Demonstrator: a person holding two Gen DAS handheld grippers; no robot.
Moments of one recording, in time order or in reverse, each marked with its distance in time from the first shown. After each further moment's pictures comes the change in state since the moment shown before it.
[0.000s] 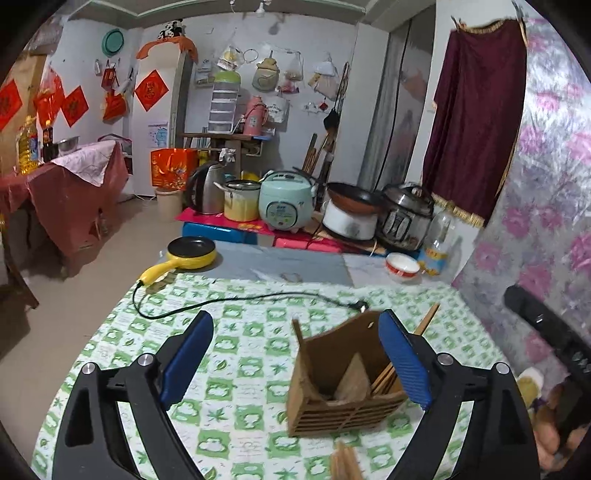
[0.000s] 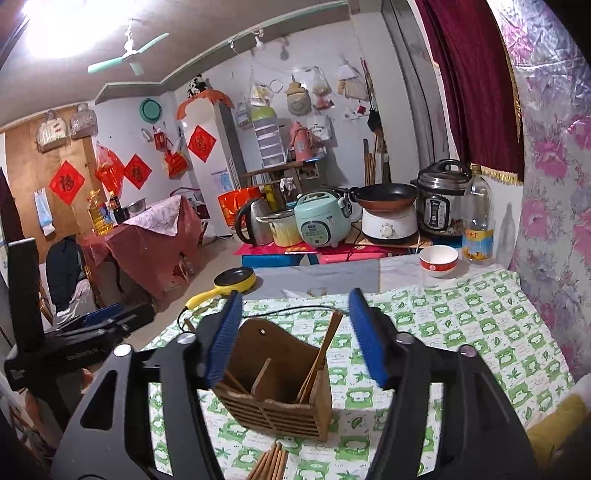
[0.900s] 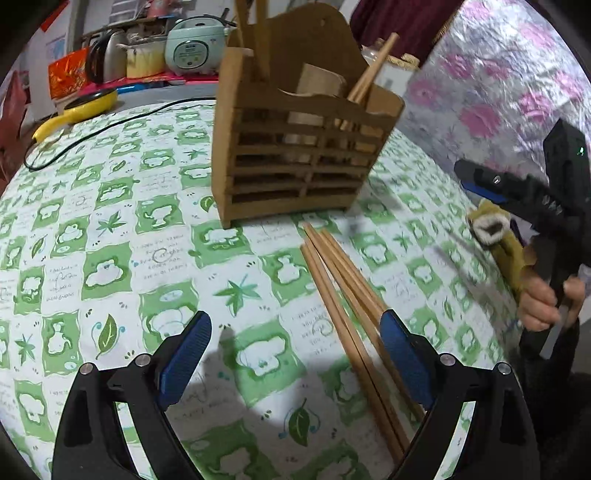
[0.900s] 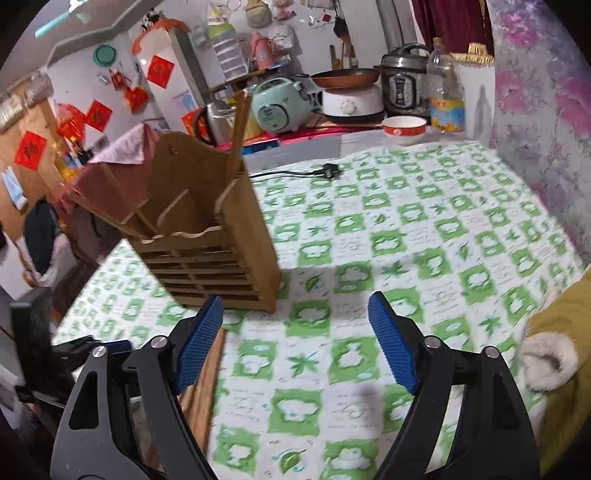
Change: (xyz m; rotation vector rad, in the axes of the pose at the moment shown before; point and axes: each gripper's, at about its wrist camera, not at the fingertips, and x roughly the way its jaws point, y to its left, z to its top) left arm 0.059 0.013 -0.189 0.150 0.490 -0.363; right arm 0.026 -0.061 -0.137 0.122 0.359 -0.068
